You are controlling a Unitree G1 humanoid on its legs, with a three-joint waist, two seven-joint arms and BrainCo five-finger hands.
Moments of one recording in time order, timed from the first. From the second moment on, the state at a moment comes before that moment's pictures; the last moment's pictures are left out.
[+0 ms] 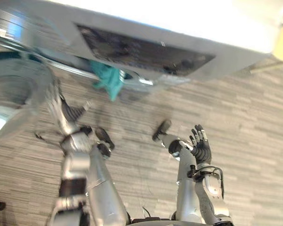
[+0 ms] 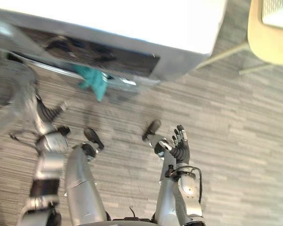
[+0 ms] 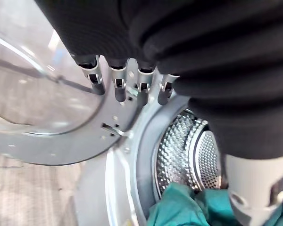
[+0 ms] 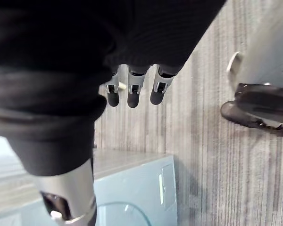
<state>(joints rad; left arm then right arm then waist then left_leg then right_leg) -0.04 0.09 0.16 0.04 0.64 0.06 0.48 0.15 -0.07 0.09 0.15 0.27 -0.25 -0.13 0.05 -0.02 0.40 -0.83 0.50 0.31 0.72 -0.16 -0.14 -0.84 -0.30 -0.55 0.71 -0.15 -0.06</state>
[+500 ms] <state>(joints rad) 0.16 0.02 -0.23 0.10 0.55 -0.11 0.22 0.15 -0.12 -0.10 0.64 0.10 -0.11 -0.15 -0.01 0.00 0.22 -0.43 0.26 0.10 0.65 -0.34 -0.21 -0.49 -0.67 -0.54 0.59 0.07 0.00</state>
